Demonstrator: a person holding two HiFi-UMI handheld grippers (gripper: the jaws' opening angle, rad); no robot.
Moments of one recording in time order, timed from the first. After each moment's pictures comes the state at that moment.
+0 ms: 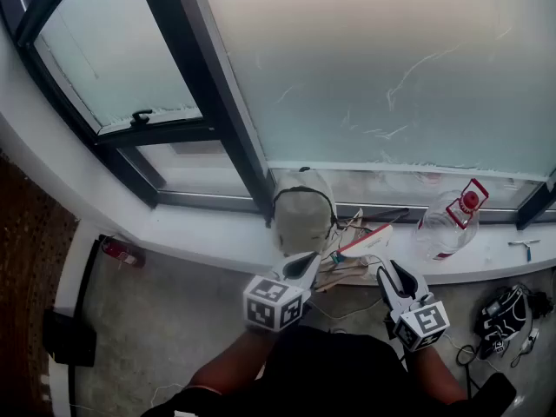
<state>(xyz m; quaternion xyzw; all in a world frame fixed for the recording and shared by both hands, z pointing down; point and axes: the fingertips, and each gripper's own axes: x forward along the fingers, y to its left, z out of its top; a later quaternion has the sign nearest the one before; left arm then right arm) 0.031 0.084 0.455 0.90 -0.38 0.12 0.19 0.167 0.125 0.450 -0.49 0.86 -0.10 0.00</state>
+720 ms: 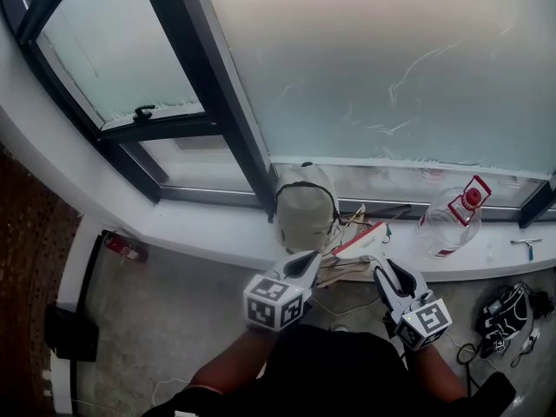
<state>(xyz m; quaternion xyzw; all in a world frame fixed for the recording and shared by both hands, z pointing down) 0.032 0.092 0.456 0.89 -0.38 0.12 0.19 0.156 0.134 0.440 -0.45 0.89 -0.10 0.03</state>
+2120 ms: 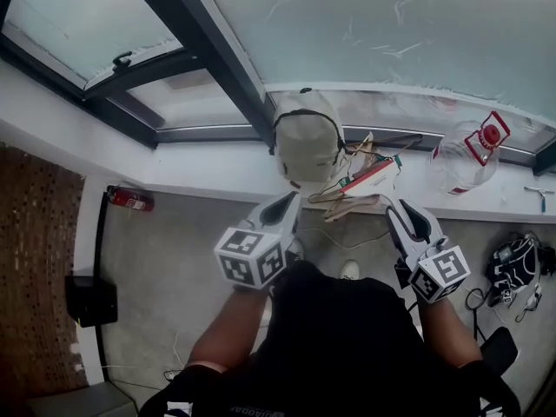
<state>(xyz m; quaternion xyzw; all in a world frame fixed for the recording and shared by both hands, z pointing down) -0.008 0.071 0.472 0.86 -0.44 0.12 0.23 0.174 0.107 0.481 -0.45 0.88 -0.16 0.03</state>
